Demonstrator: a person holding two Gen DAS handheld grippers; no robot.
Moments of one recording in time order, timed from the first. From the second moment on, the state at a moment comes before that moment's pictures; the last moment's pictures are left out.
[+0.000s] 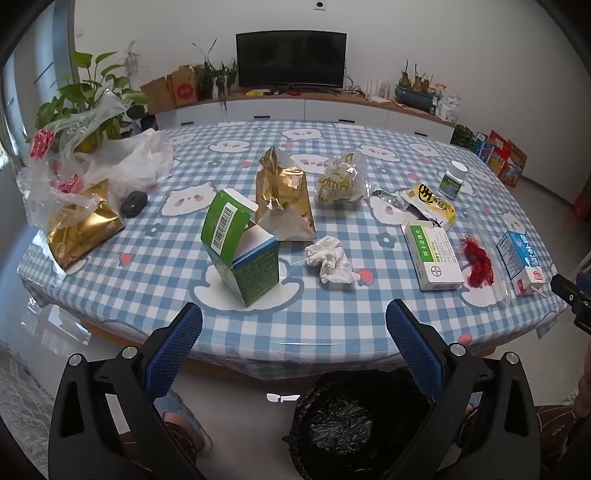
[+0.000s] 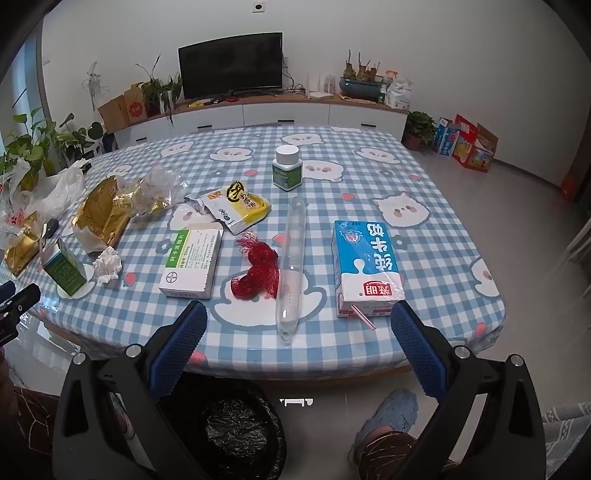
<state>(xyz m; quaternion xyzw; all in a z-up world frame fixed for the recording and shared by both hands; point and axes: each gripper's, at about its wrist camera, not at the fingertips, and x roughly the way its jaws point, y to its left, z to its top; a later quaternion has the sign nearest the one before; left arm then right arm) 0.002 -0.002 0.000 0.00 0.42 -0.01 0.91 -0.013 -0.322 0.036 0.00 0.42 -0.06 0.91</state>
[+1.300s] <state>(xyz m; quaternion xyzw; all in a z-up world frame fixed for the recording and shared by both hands) -0.001 0.001 0.003 0.01 0.41 -0.01 0.91 -0.011 -0.320 0.035 0.00 0.42 -0.06 0.91</state>
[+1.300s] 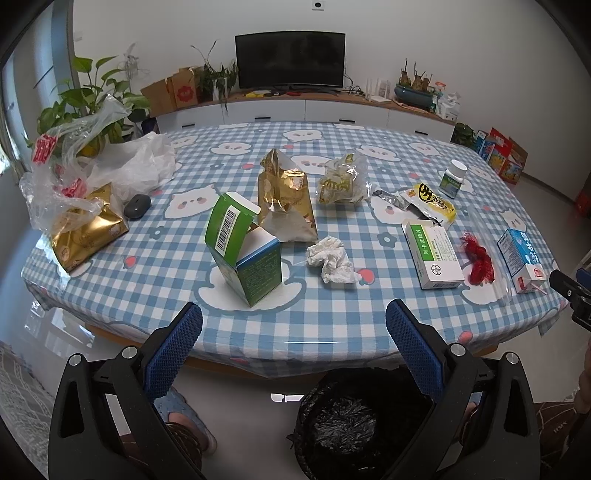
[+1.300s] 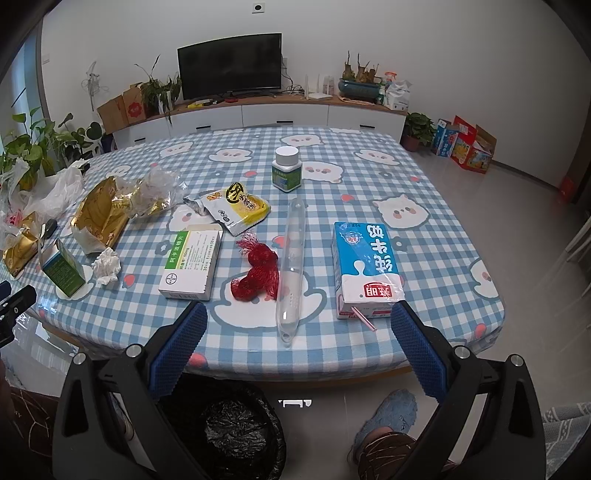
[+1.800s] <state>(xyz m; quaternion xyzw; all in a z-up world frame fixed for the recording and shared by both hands) -0.003 -0.002 0.003 0.01 0.41 -0.01 0.91 -0.011 -0.321 0.037 0.00 0.42 -0.06 0.91</state>
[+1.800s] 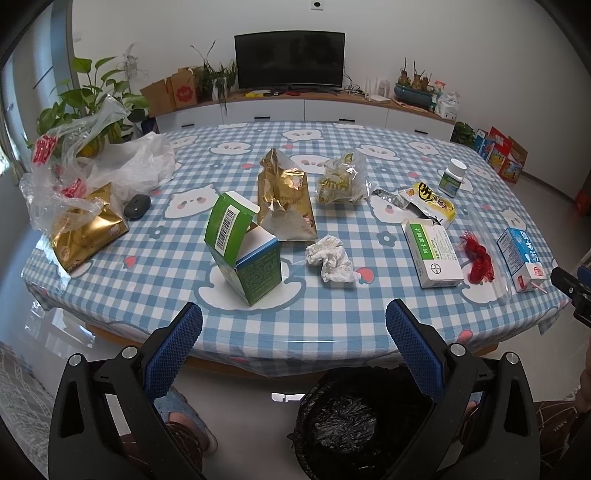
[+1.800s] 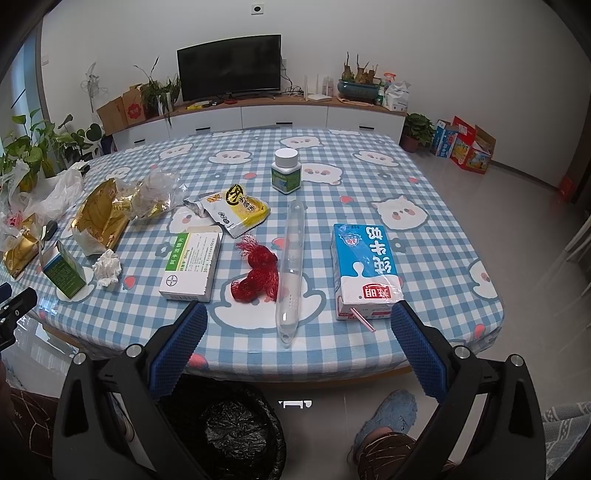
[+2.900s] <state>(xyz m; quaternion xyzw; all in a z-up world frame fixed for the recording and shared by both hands) 0.025 0.025 0.004 0.01 0.42 0.02 0.91 0.012 -0.306 0.039 0.00 0.42 -0.06 0.91</state>
